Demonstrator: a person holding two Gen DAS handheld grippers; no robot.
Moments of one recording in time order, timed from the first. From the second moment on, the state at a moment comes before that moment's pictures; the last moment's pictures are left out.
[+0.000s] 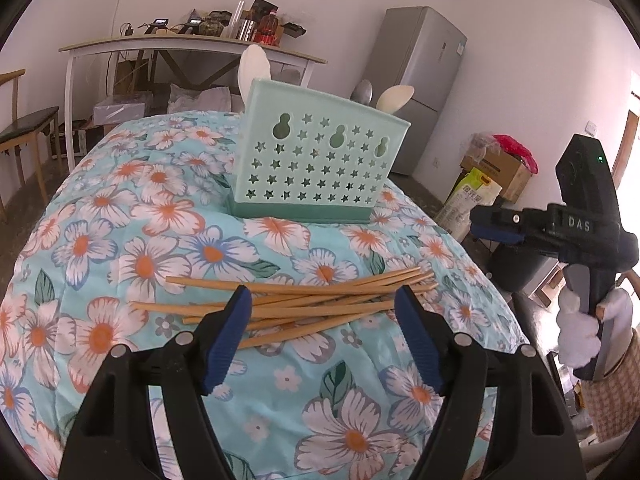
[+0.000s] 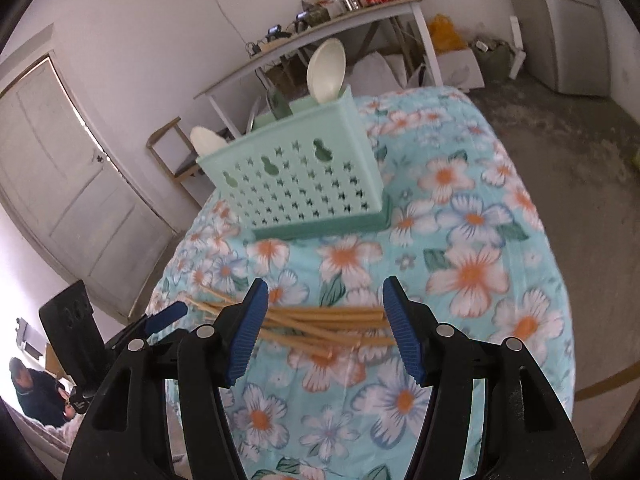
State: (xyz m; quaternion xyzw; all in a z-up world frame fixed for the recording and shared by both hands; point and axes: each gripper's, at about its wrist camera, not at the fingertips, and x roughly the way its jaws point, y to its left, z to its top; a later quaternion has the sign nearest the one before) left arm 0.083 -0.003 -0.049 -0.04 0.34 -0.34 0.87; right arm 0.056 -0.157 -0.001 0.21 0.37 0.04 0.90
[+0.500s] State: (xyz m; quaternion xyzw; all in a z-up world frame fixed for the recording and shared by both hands) left arm 0.078 0.001 -0.051 -0.03 0.35 -0.32 0.88; right arm 0.058 -0.126 -0.019 0.18 0.40 0.05 0.90
